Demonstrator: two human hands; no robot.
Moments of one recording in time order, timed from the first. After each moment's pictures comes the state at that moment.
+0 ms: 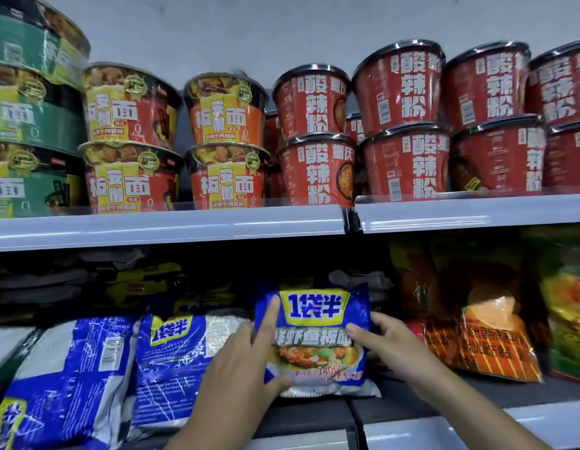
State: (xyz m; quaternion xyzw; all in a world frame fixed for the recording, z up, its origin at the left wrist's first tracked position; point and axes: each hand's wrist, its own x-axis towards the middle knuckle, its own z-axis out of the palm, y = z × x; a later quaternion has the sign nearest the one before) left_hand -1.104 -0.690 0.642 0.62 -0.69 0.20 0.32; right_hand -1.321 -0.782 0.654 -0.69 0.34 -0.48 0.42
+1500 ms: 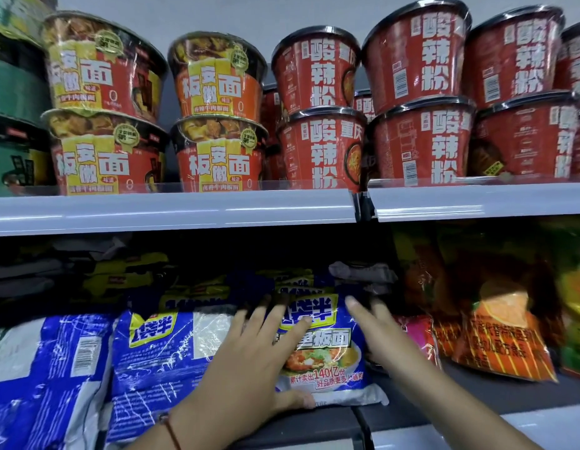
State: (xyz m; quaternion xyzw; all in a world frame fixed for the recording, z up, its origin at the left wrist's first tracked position) left_hand -1.081 -0.746 0.632 0.55 -0.73 0.39 0.14; right_hand -1.290 -0.792 0.659 -0.65 0.48 -0.46 0.37
